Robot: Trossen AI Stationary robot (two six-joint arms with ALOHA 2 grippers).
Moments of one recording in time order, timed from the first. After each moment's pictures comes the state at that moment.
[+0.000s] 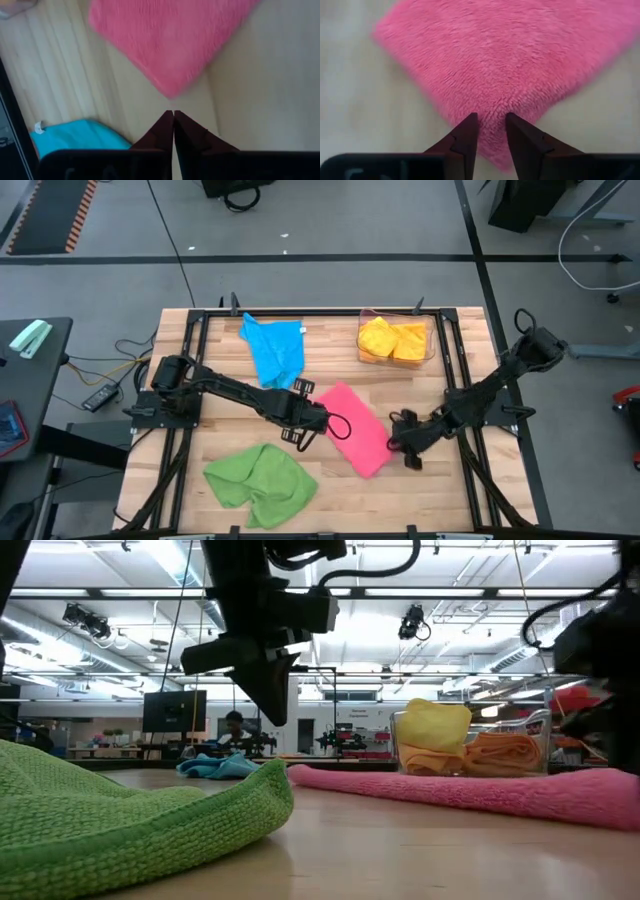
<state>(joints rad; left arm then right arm) -0.21 1.92 1.42 -0.84 -0.45 0.14 0.57 1.30 0.34 -0.01 0.19 0.69</state>
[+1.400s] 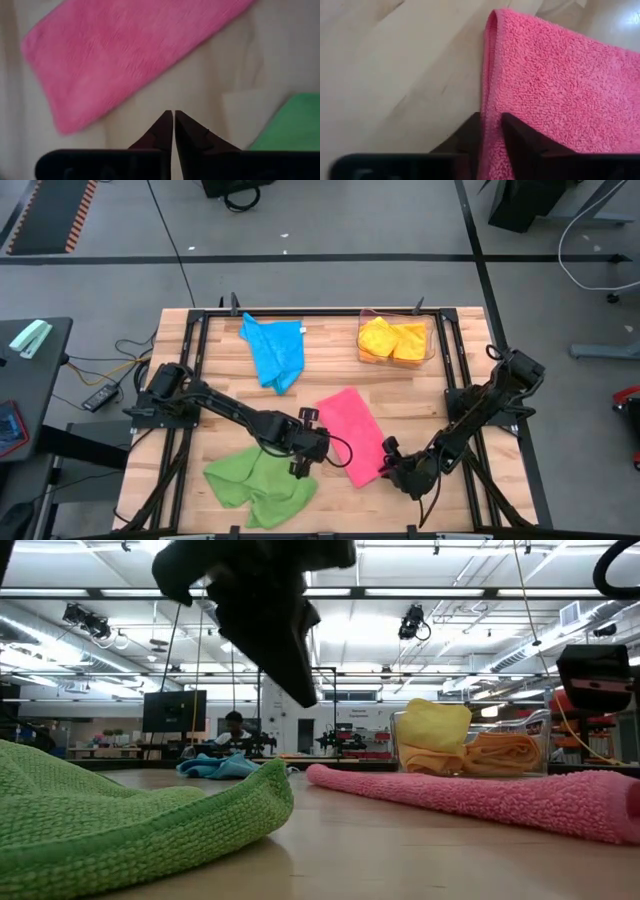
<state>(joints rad) -0.36 1.92 1.42 -0.61 -0.27 -0.10 0.80 1.67 0.57 0.14 0.42 0.07</state>
